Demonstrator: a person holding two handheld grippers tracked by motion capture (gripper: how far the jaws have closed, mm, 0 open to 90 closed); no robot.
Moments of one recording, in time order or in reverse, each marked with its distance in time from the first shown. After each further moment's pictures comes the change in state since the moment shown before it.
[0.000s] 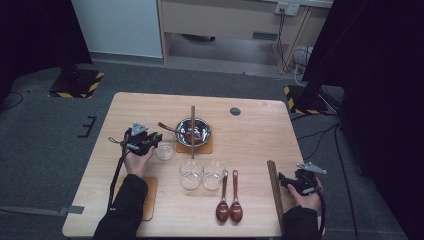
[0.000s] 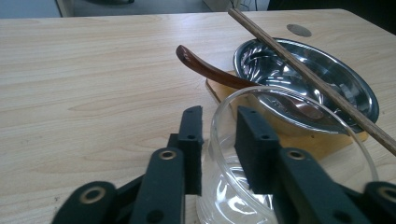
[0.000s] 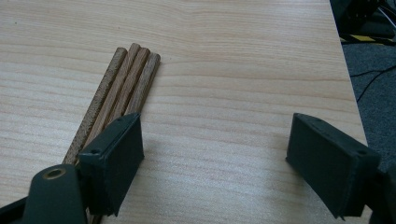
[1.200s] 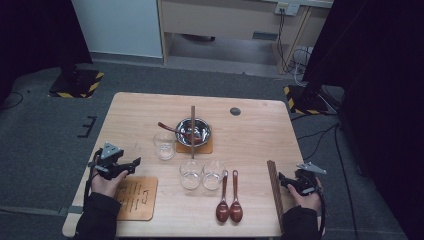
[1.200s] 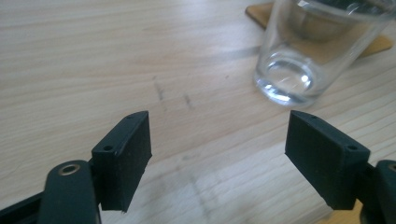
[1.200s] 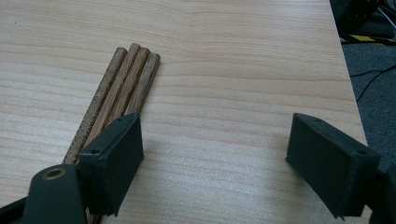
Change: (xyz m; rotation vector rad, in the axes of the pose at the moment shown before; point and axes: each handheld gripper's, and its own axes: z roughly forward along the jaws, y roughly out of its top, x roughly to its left) left arm 0.047 -0.058 -0.076 0.078 0.067 0.096; right arm 0.000 0.000 0.000 0.000 -0.001 -0.001
